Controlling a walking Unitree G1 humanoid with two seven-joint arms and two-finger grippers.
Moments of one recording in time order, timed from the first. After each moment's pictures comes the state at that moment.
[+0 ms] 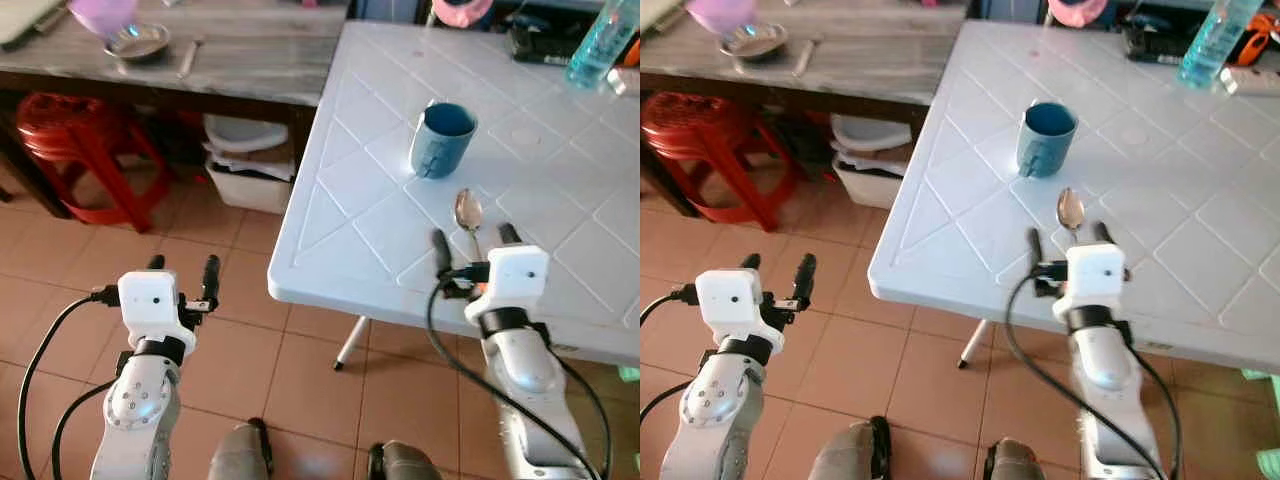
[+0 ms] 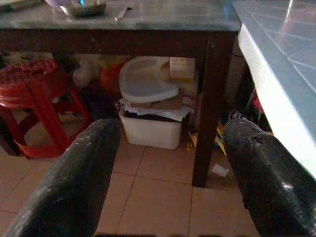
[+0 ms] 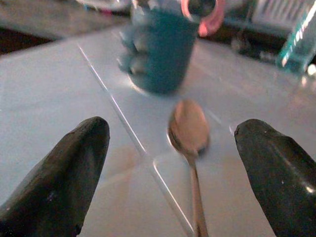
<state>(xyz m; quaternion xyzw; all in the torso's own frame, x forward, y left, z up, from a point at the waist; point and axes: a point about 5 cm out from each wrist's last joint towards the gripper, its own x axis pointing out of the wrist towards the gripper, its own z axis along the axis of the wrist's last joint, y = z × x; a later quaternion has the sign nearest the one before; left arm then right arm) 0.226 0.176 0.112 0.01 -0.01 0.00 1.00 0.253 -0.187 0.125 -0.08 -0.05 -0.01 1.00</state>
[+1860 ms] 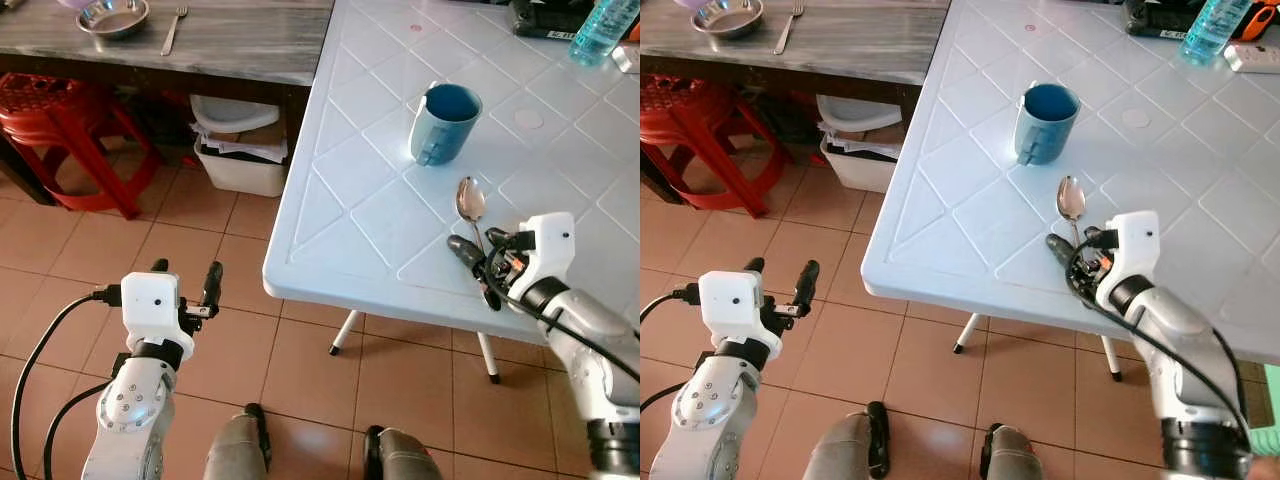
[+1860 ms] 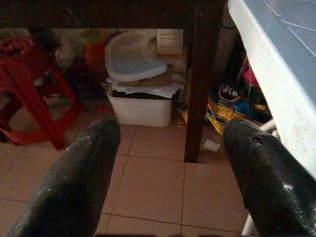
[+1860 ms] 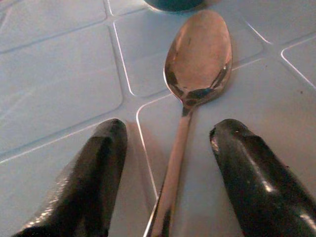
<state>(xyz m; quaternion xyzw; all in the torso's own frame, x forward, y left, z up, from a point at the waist) 0.222 0.176 0.113 0.02 0.01 -0.02 1.00 0.285 -0.238 0.138 0.00 0.11 0.15 0.98</state>
